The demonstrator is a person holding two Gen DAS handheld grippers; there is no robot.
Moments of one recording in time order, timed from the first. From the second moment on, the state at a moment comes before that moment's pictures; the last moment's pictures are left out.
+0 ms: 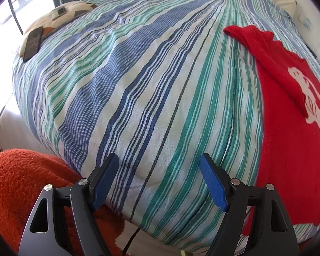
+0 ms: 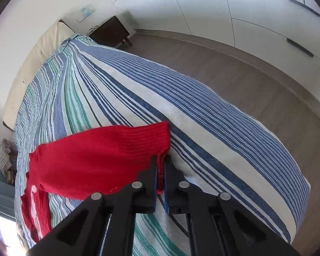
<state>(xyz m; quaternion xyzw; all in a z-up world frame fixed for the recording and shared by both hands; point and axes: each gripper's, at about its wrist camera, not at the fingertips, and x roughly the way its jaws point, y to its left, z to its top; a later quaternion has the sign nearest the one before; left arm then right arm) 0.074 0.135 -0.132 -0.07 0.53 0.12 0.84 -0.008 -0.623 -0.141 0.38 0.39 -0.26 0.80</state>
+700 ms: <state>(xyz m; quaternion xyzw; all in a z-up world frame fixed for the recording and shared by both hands) 0.188 -0.015 -0.108 -0.12 0.52 -0.06 0.84 -0.058 -0.401 -0.053 0.16 0.33 -0.11 0.92</state>
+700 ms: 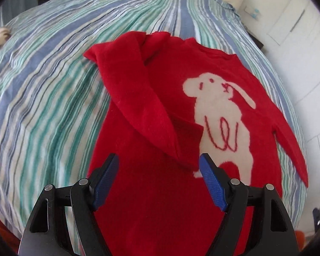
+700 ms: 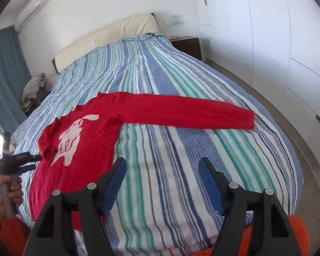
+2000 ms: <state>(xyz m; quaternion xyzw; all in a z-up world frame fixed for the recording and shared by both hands) 0.264 0.278 -0.137 -0.18 0.51 0.10 0.84 -0.024 -0.339 -0.093 0.06 0.42 -0.06 0.91</state>
